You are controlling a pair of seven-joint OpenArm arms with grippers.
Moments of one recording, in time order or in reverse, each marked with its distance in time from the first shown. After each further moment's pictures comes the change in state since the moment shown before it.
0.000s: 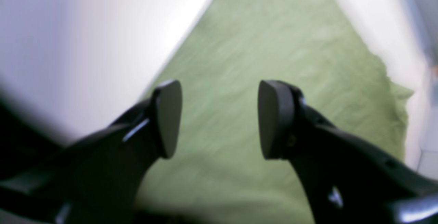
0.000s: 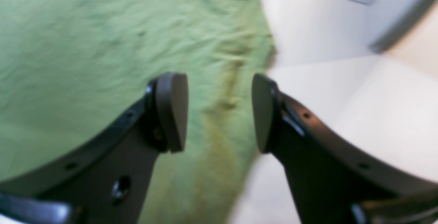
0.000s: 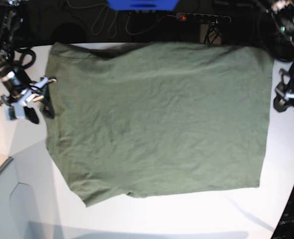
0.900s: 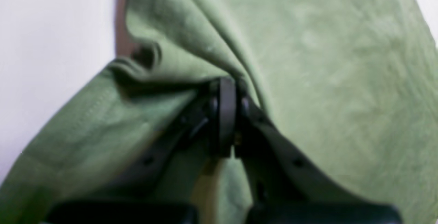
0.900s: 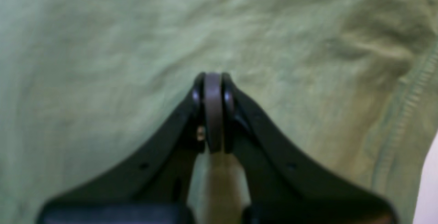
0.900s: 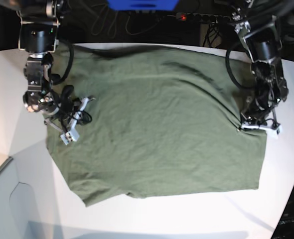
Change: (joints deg) left arm -19.4 -5.2 23.1 -48.0 15.4 -0.3 -33.3; right arm 24.5 -5.0 -13.1 -33.7 -19.4 0.0 -5.7
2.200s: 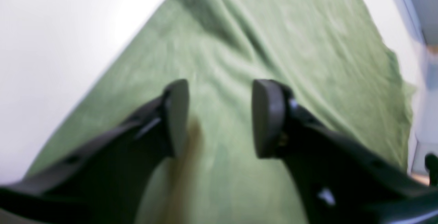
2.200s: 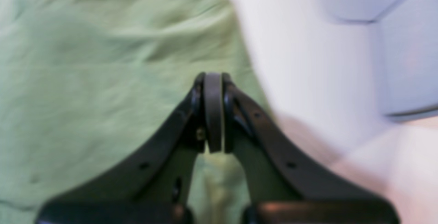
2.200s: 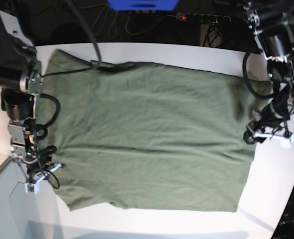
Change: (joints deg) left arm 5.5 -4.6 1.0 18.0 -16.5 1.4 14.7; right arm 28.1 6.7 0.0 -36.5 0.0 -27.4 20.7
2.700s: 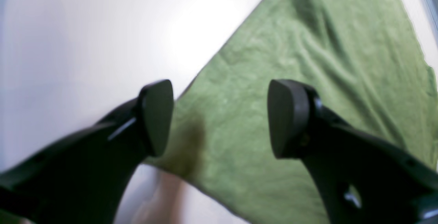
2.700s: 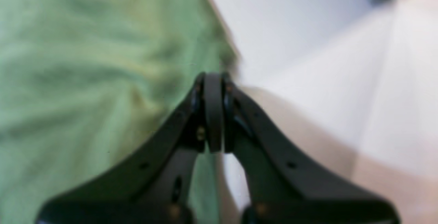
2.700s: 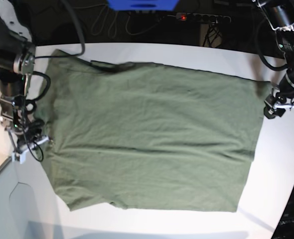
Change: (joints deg) left arm 11.6 -0.4 -8.7 6.8 0.5 -0.2 -0.9; right arm -8.6 3.4 8.0 0.0 3.7 5.5 -0.4
